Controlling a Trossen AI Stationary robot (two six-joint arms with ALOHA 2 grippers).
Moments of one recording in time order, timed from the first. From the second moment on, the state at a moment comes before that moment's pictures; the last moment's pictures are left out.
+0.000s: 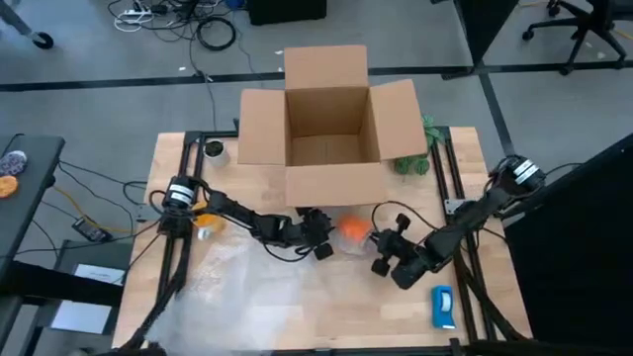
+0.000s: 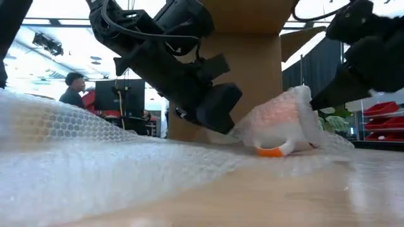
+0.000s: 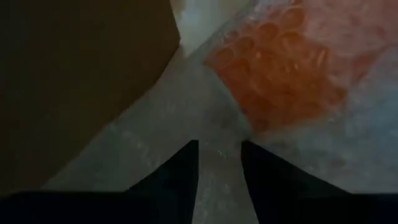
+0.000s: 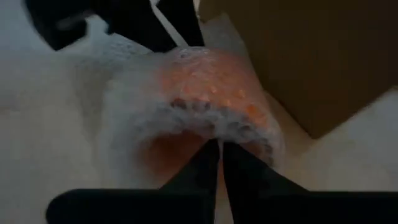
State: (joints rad) left arm -0.17 1.97 1.03 0.29 -0.55 -0.24; right arm 0.67 1.45 0.62 -0.20 0.97 0.81
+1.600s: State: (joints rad) left arm -0.15 1.97 1.02 0.23 -0.56 -0.27; right arm 0.44 1.68 0.43 0.71 0.90 0.31
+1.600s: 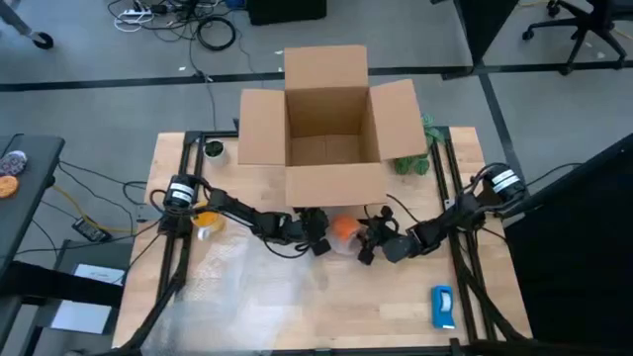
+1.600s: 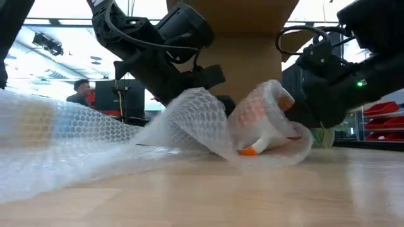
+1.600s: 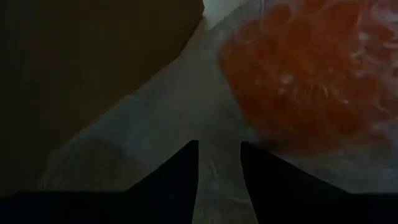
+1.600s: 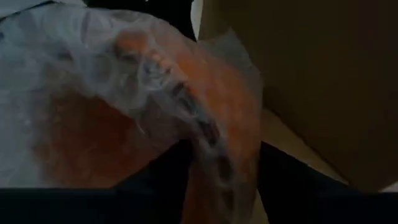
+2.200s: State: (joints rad) left arm -0.19 1.87 0.99 0.05 -0.57 -0.16; right arm 0.50 1.41 0.66 0.02 0.87 0.14
